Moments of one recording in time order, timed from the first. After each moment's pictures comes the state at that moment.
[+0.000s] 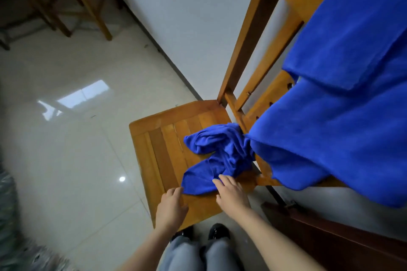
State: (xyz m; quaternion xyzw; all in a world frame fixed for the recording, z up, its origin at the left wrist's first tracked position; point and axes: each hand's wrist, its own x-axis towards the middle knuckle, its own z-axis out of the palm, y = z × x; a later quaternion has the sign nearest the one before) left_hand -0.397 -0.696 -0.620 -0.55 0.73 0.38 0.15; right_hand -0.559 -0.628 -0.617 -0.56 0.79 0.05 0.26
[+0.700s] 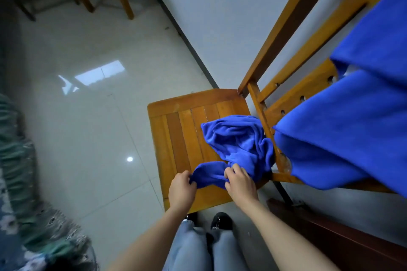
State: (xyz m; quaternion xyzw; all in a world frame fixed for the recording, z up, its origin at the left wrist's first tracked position) left_hand -0.407 -0.702 -0.643 -0.67 0.61 0.42 0.04; right_hand -0.552 -0.637 -0.647 -0.55 0.80 0.02 0.25
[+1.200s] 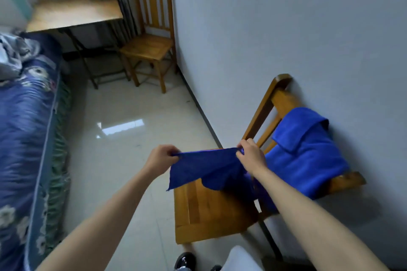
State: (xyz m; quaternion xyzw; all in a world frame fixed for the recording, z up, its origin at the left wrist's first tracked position) left_hand -0.338 -0.786 -0.329 -0.57 0.69 0.42 -0.12; right_hand -0.586 -0.714 -0.350 -0.55 0.80 -0.15 0.19
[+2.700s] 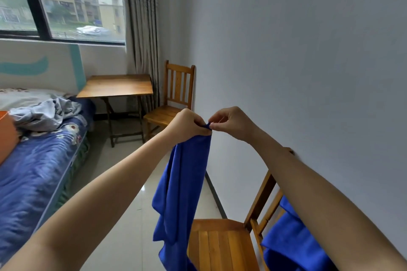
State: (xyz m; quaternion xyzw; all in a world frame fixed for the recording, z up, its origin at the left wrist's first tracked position) left_hand -0.342 -0.816 -0.088 -0.42 0.83 0.22 -0.28; right_hand -0.497 -0.779 -0.073 -0.75 0.54 -0.33 0.18
